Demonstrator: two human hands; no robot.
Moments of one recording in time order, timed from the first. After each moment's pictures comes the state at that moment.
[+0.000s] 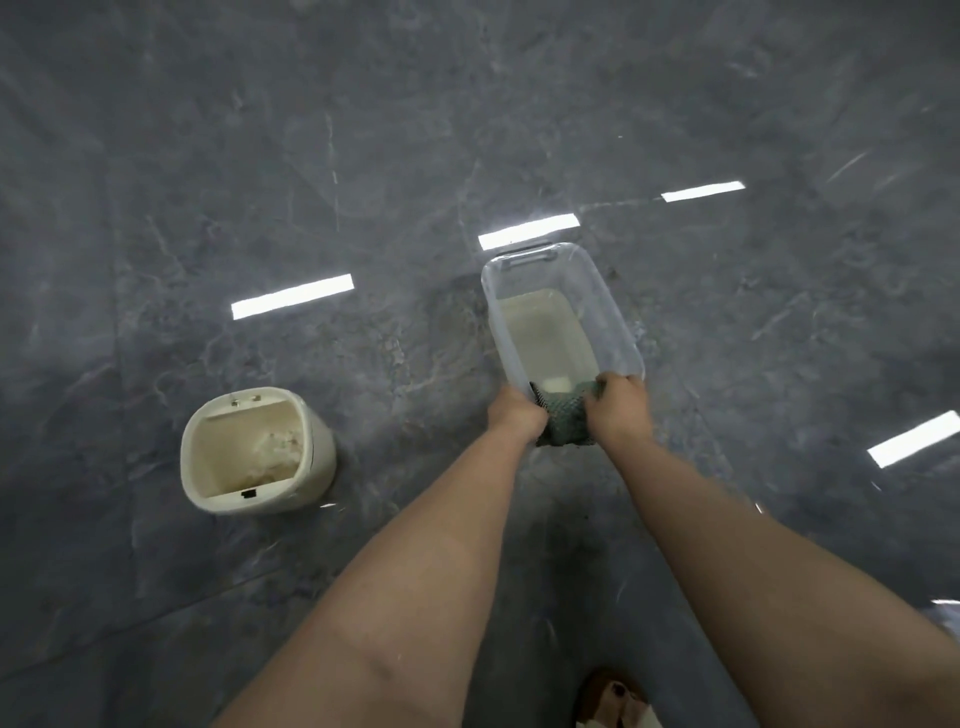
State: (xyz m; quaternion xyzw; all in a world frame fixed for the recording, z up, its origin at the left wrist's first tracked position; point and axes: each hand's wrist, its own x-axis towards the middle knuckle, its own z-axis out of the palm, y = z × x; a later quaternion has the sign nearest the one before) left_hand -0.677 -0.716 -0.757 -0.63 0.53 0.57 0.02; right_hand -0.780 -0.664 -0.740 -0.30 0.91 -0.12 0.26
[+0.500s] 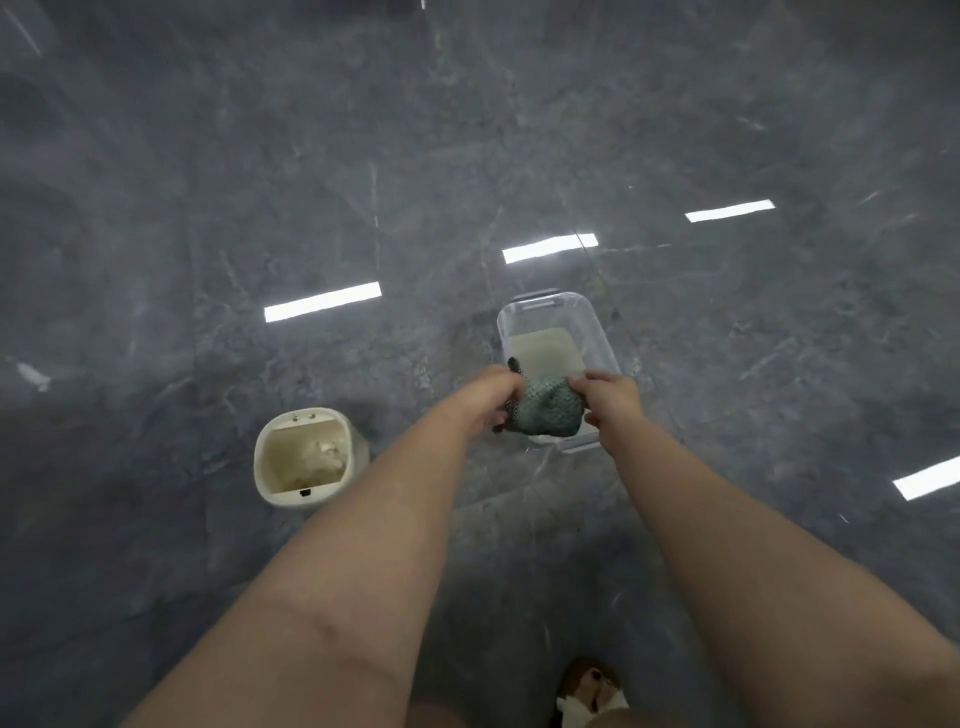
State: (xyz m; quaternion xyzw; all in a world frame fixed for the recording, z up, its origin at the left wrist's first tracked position) left_hand -0.641 -0.756 -0.634 -0.58 0.45 0.68 -0.03; right_hand -0.764 -0.694 -0.627 -0.06 0.79 -0.41 0.46
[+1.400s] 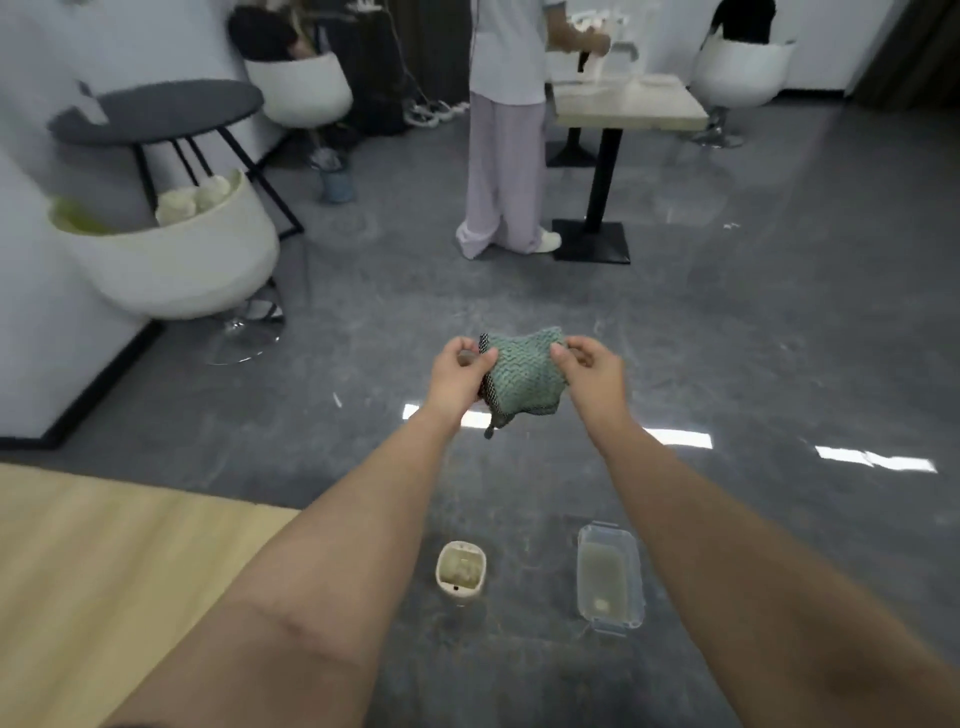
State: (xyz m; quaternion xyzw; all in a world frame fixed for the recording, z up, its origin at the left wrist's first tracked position) left_hand -0.454 -0.768 0.021 -0.59 0.39 0.52 -0.48; right_hand -0.603 -0.763 0.025 -0.46 0.59 -0.51 0.42
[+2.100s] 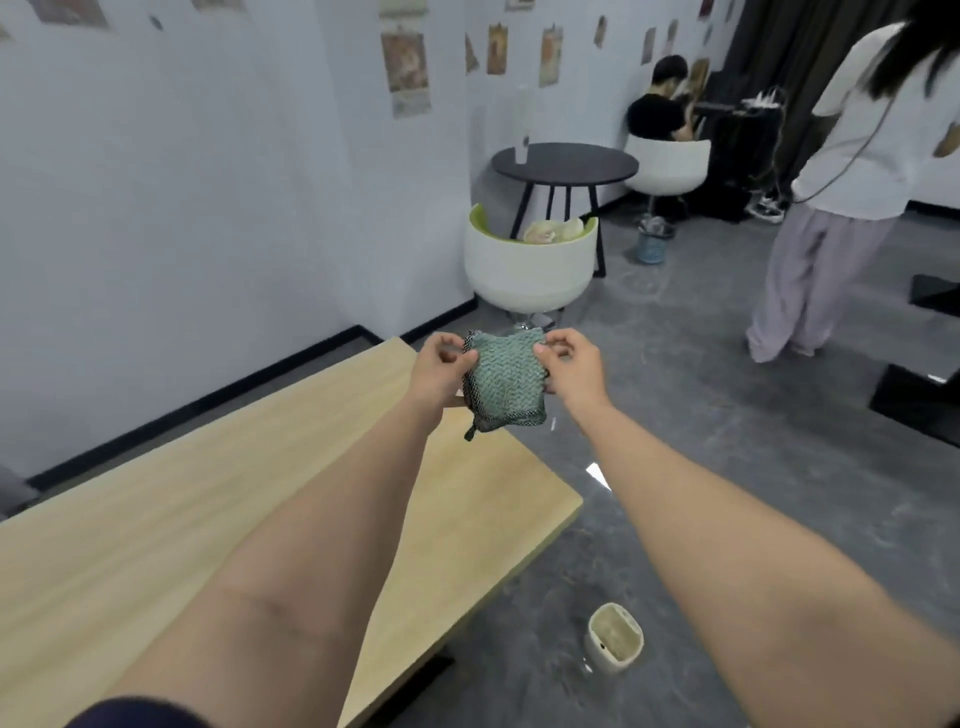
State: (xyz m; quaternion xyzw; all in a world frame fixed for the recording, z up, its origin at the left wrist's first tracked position) left_hand -0.167 -0.526 0.127 -0.71 0.20 0.26 -0.62; right_hand -0.278 -0.645 0.118 -0.68 0.35 -0.34 0.55
